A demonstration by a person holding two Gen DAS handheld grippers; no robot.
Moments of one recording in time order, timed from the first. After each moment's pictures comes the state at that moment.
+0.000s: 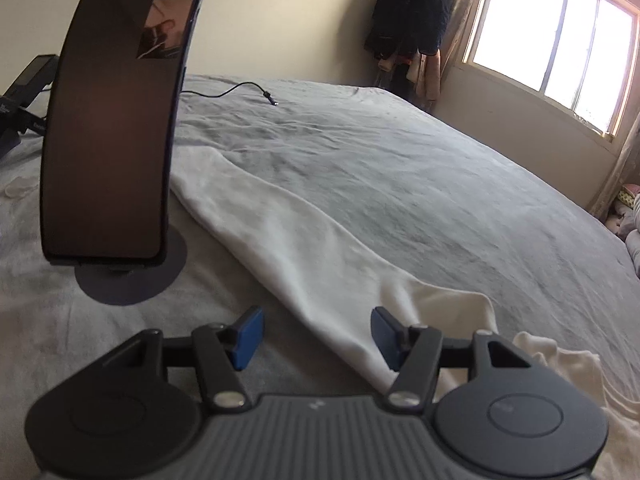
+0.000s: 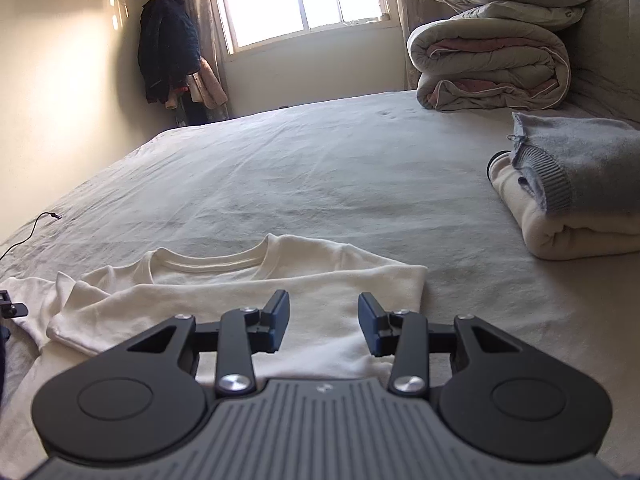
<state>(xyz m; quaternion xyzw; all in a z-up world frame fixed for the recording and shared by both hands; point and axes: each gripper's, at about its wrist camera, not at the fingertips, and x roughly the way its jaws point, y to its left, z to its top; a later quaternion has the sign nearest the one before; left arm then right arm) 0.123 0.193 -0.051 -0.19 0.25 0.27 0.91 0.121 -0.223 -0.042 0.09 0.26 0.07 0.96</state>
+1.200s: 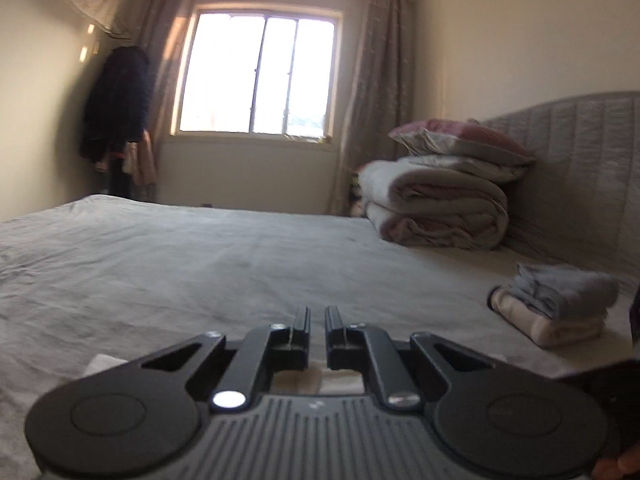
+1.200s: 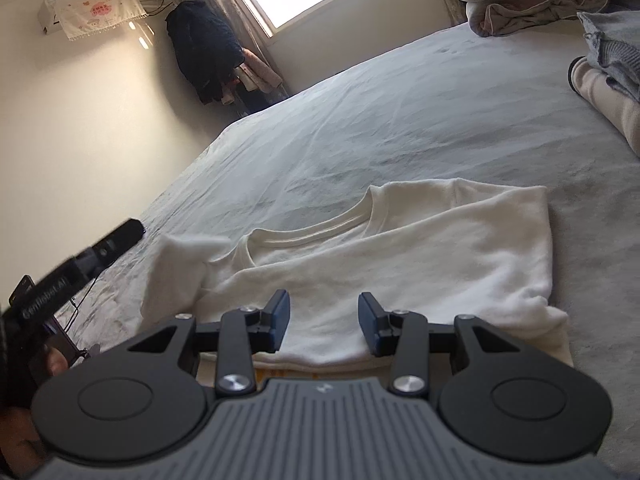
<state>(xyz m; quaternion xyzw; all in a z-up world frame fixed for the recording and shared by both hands) 0.107 0.029 -0.011 -0.02 0.13 -0.14 0.98 0.132 -0.209 -0.054 0.22 0.30 0.19 0.91</state>
